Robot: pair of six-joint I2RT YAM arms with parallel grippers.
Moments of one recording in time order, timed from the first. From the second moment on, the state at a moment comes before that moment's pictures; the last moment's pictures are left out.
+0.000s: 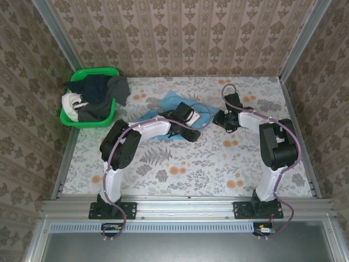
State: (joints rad) left arm -0.78 2.07 1.45 -0.37 0.10 0.04; right arm 0.16 1.85 1.15 -0.33 -0.14 0.64
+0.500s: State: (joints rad) left arm -0.71 2.04 1.37 -0.40 0.11 0.07; right arm 0.21 2.01 1.28 -0.30 -0.15 0.67
